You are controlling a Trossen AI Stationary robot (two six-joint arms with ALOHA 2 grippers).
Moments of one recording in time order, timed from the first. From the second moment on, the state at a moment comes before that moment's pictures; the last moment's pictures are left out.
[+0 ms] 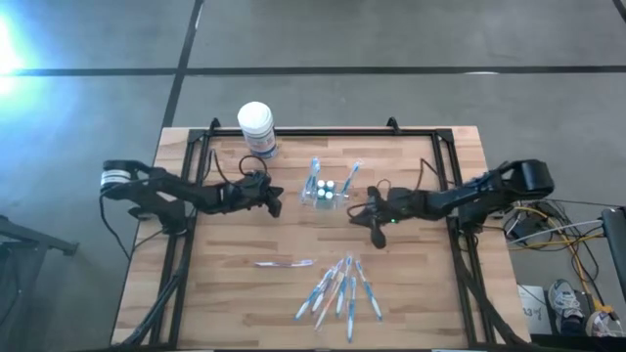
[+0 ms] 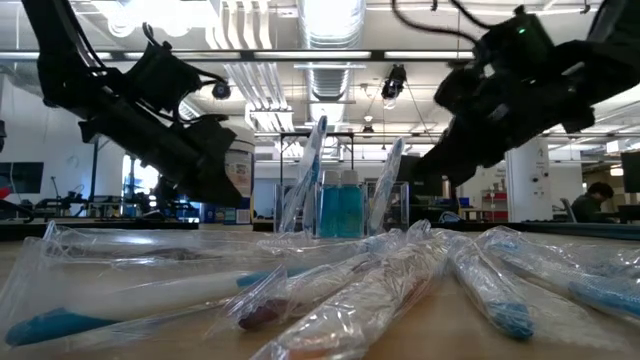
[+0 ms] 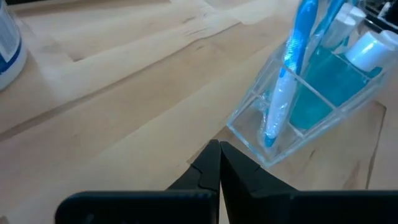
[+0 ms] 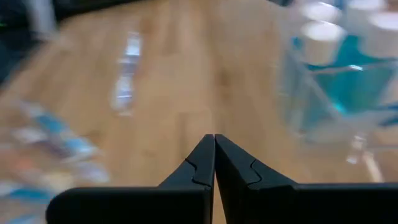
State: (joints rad) left arm 0.19 1.42 0.33 0.58 -0.31 -0.54; right arm -0.04 1.43 0.35 0.63 -0.08 0.21
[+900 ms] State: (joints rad) left arm 0.14 1.47 0.37 0.59 -0.31 -0.53; right arm -0.09 1.50 0.39 0.57 0.21 0.26
